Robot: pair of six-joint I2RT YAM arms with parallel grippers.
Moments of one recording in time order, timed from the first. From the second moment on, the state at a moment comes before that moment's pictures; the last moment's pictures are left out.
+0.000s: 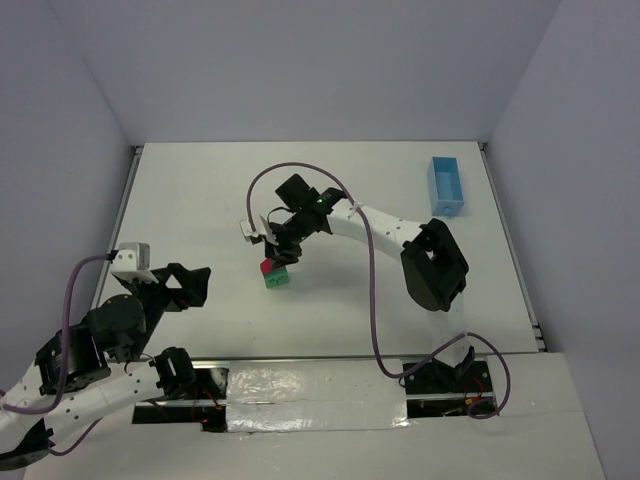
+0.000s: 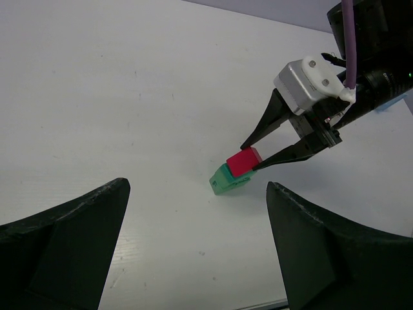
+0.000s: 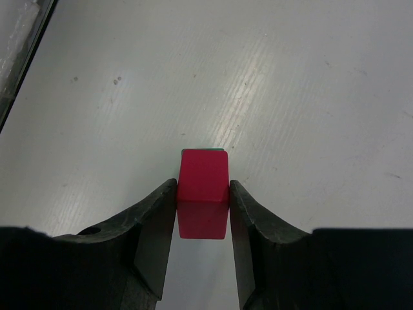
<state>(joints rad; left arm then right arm) -1.03 0.27 0.83 -0.85 -0.82 -0.55 0.81 2.01 1.65 -0.65 -0.76 -0.95</state>
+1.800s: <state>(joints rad) -1.03 0.33 0.83 -0.85 -0.80 -0.55 0.82 1.85 1.40 -0.31 -0.65 -0.77</state>
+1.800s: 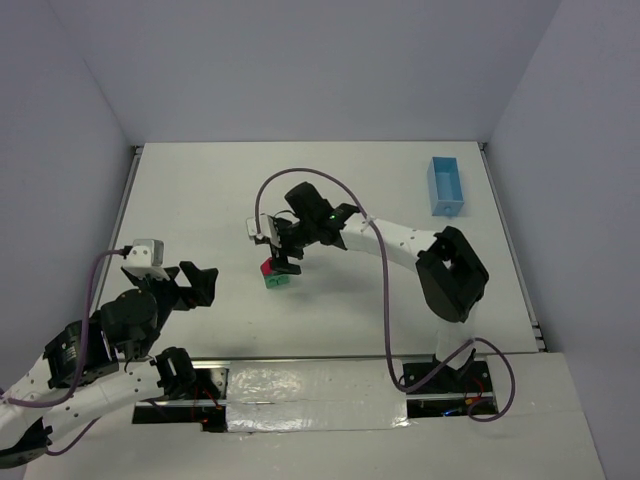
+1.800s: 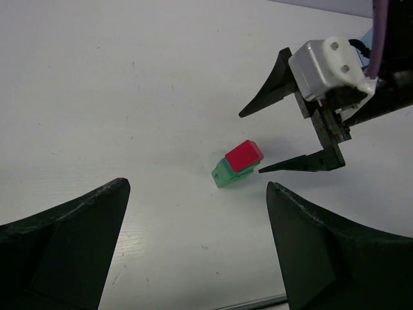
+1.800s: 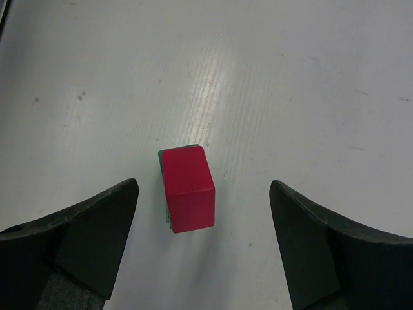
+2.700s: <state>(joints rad) -1.03 0.32 0.83 -0.84 -0.80 -0.53 0.82 1.96 1.44 -0.35 -0.71 -0.83</state>
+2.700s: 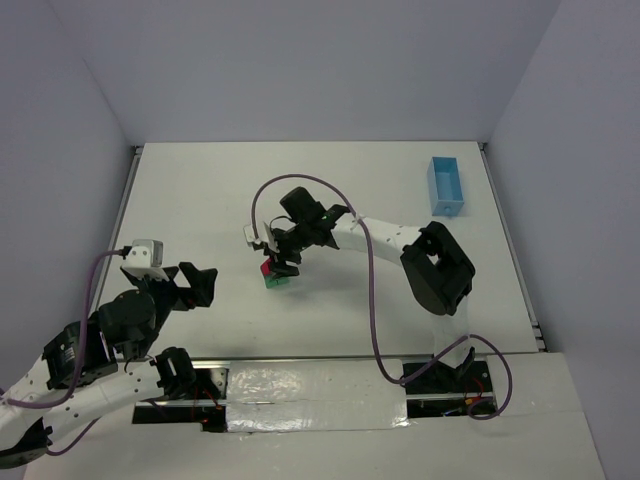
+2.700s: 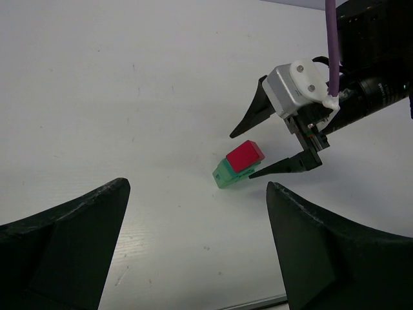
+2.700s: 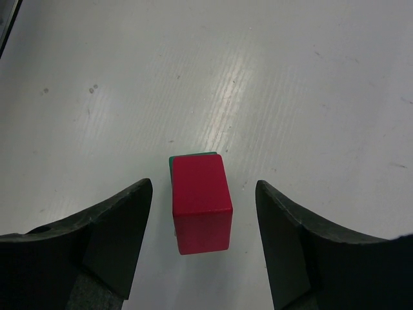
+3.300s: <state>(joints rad) -1.03 0.32 0.83 -0.84 -0.80 -0.53 0.82 1.96 1.44 -0.35 -0.72 -0.82</state>
